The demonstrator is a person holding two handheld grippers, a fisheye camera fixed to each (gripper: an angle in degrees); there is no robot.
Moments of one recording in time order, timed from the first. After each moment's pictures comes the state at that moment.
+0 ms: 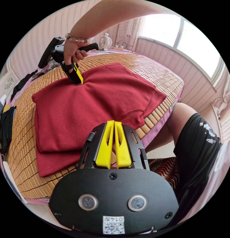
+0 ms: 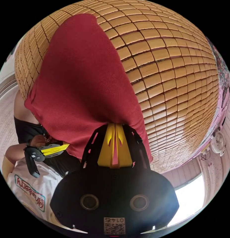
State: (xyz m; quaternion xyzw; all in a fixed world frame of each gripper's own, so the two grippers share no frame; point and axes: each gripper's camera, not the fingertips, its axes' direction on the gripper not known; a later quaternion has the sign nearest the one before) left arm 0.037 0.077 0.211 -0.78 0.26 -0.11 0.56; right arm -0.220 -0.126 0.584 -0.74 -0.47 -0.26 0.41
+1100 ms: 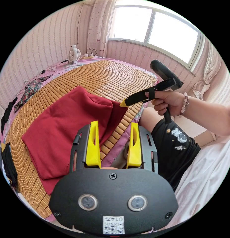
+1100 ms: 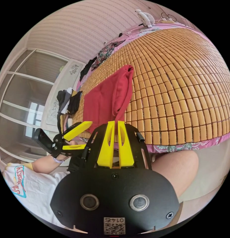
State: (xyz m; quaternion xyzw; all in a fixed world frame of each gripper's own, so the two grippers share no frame) left arm 0.119 -0.022 0.248 -0.73 0.38 -0.11 0.56; right arm 0.299 0.019 0.164 -0.57 -0.33 0.49 0.58
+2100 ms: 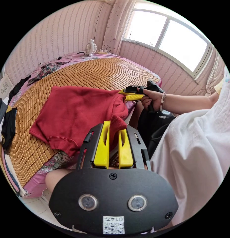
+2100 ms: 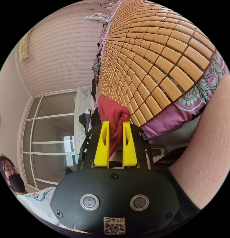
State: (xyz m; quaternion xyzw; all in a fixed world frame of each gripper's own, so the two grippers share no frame) left arm 0.003 -0.123 0.173 -0.76 0.32 -0.14 0.55; right arm 0.324 0.142 0.053 -0.47 -0.30 0.72 0.41
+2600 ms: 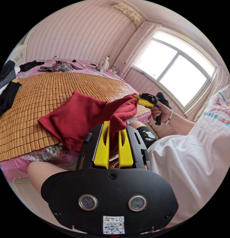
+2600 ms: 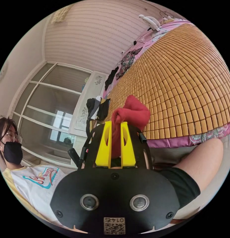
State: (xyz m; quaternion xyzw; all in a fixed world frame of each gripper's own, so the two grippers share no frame) left arm -0.098 -0.138 0.183 -0.70 0.24 -0.31 0.59; right arm 0.350 -0.016 0.108 -0.46 -0.39 0.58 0.54
